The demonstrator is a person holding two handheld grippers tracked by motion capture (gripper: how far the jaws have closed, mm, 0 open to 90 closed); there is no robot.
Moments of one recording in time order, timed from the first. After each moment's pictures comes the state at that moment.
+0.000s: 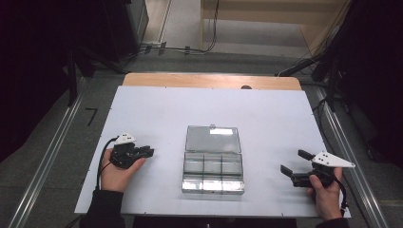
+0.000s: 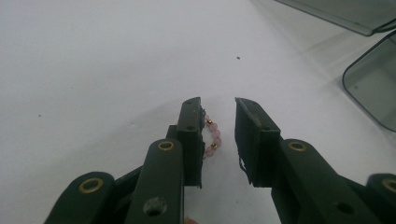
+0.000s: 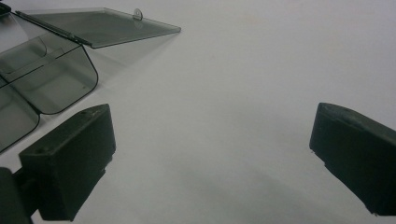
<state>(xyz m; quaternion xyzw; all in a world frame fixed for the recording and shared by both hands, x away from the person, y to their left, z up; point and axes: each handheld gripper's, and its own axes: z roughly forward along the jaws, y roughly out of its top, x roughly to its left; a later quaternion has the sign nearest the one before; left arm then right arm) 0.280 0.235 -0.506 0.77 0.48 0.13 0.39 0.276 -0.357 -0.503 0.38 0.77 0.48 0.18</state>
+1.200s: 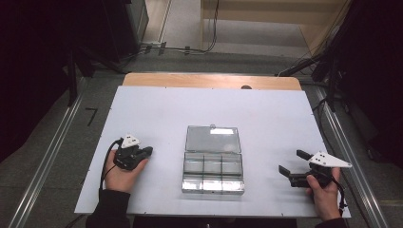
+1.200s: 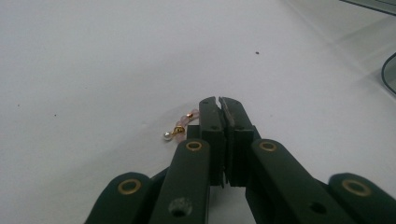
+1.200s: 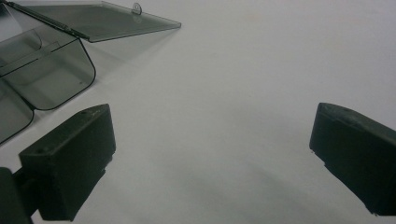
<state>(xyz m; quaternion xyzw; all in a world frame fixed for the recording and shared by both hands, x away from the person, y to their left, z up) 0.277 0.226 -0.511 0.77 0.49 0.18 0.37 0.277 -0.352 -0.505 0.38 0.78 0.47 0.19</state>
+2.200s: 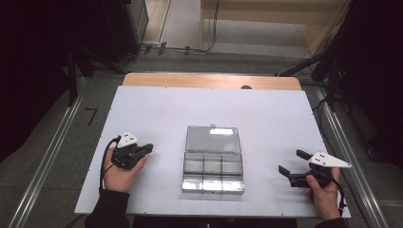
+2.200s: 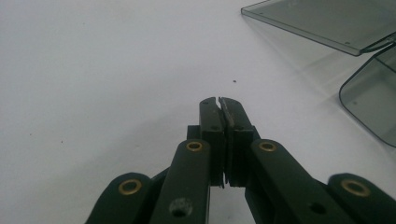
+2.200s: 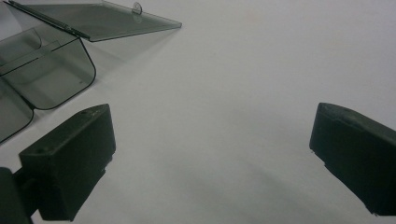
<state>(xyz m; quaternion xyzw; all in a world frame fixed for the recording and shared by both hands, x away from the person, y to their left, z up) 0.270 0.224 -0.490 0.76 0.47 0.19 0.40 0.276 -0.351 -0.505 0.38 0.78 0.47 0.19</state>
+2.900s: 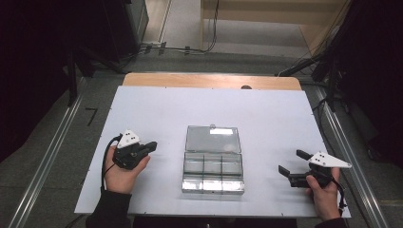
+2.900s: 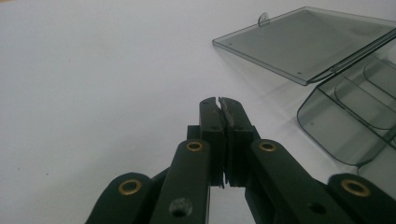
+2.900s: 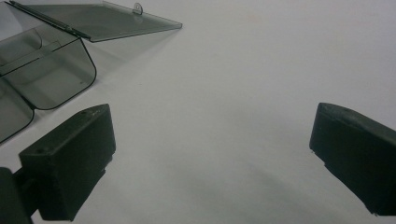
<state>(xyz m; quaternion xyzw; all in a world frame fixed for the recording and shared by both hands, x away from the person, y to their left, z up) 0.263 0.210 -0.468 0.76 0.44 0.19 0.43 0.276 -0.351 -0.505 0.38 0.78 0.47 0.19</state>
